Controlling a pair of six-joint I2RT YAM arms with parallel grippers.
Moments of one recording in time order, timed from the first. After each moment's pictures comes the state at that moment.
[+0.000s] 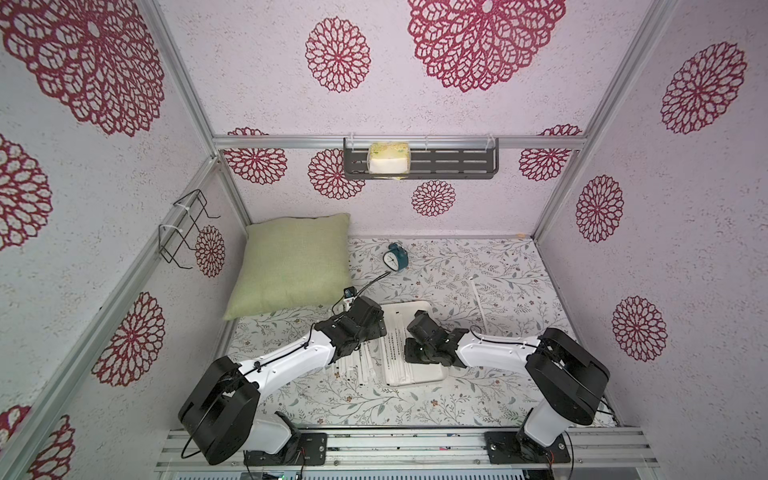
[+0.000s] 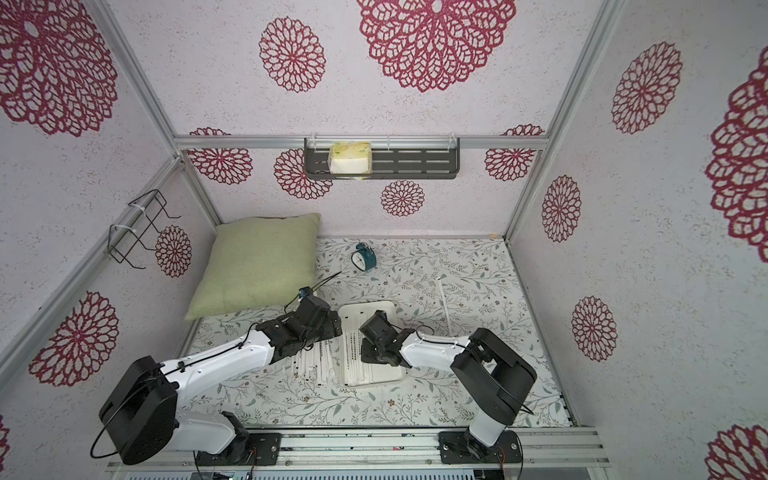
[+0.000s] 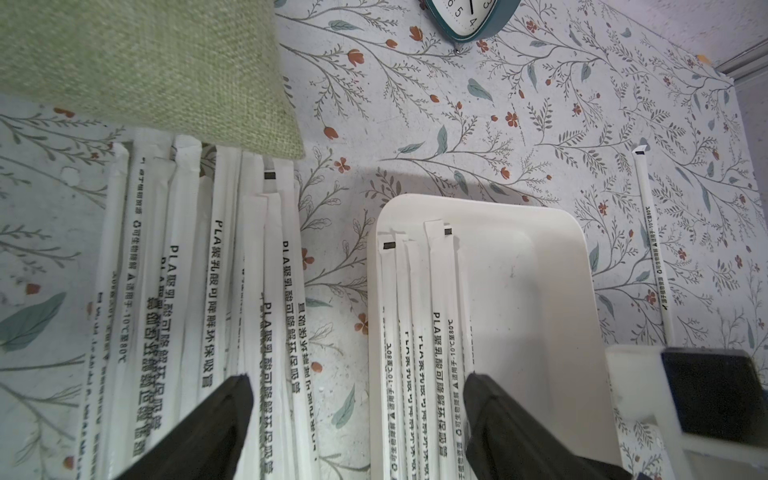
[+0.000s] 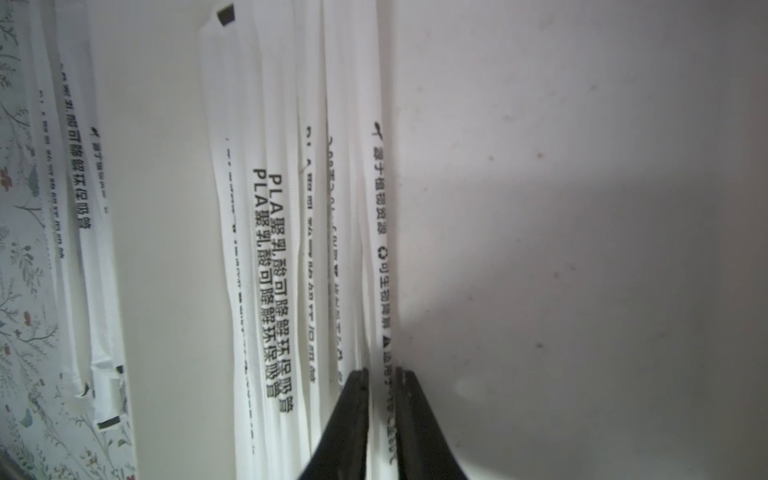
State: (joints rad) left arm -0.71 1.41 0.84 -0.33 -0.29 -0.84; right arm 0.90 1.66 0.86 -0.23 0.02 0.85
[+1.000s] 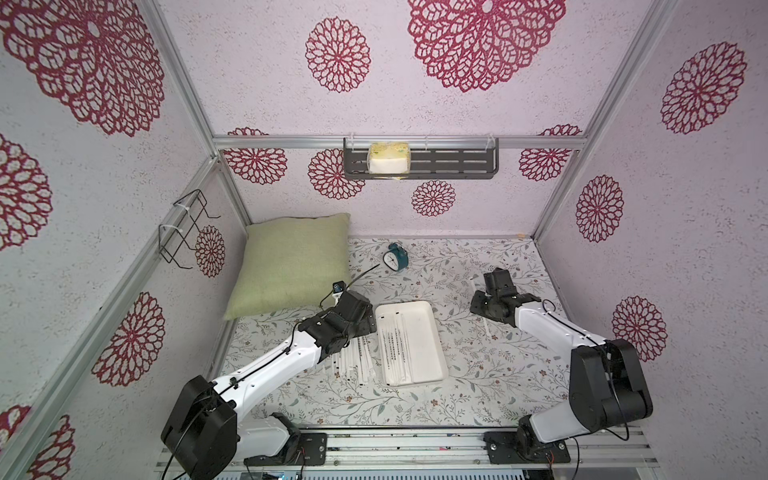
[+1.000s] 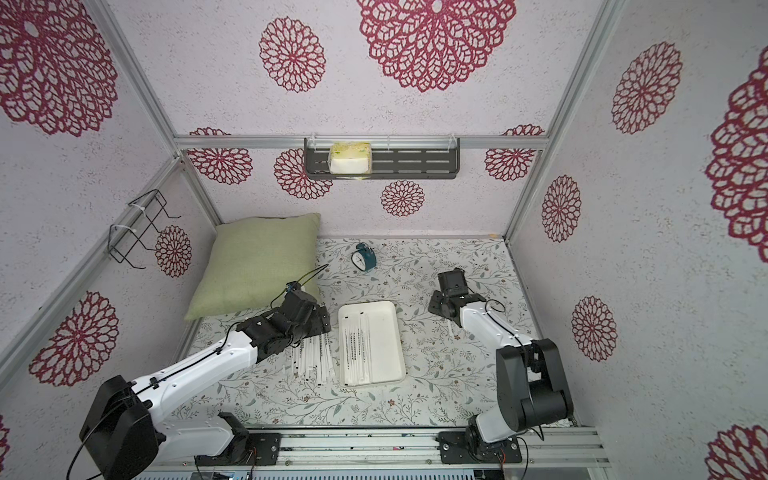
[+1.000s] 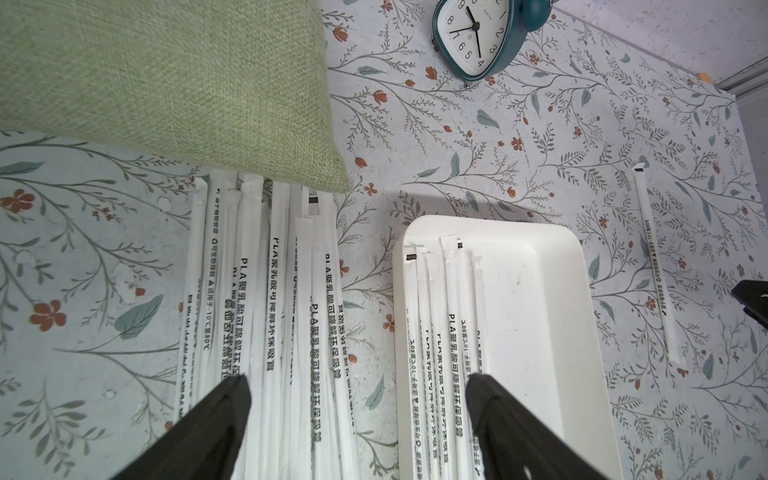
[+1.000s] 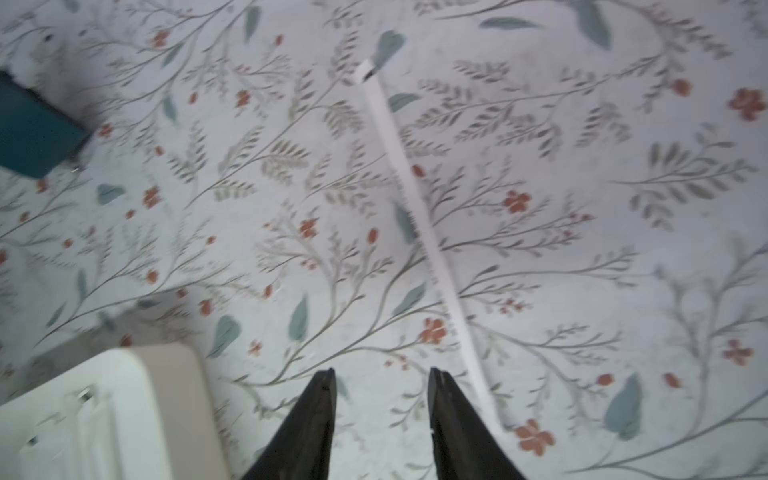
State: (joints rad) left arm -0.65 1.30 0.88 -0.47 -0.29 -0.78; right arm 0.21 1.52 0.93 -0.39 0.13 0.51
